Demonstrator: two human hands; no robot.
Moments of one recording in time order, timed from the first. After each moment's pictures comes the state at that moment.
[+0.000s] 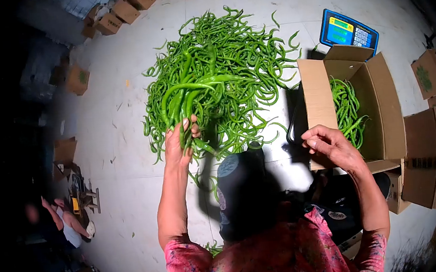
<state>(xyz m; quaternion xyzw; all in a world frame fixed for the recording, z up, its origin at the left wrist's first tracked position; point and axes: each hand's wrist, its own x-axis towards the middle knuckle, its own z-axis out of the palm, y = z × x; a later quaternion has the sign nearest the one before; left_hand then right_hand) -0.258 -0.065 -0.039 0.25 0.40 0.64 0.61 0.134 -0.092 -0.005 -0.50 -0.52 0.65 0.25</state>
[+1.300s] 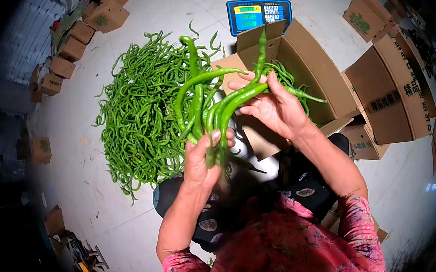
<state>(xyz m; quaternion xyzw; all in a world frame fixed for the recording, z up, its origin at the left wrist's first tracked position) -0.043 -0.084 0.009 0.25 0.29 0.45 0.80 0.160 -0.071 0.003 -0.18 -0.21 0.74 0.61</state>
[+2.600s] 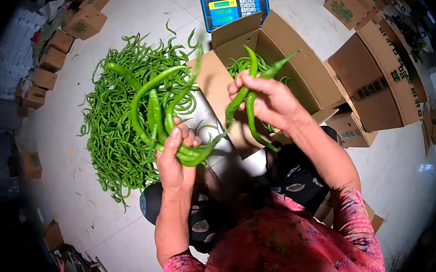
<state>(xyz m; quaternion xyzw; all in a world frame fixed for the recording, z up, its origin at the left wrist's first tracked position) -0.048 -0.074 -0.002 0.21 0.25 0.53 0.78 0.189 -0.070 -0.001 -0.28 -0.18 0.74 0.59</state>
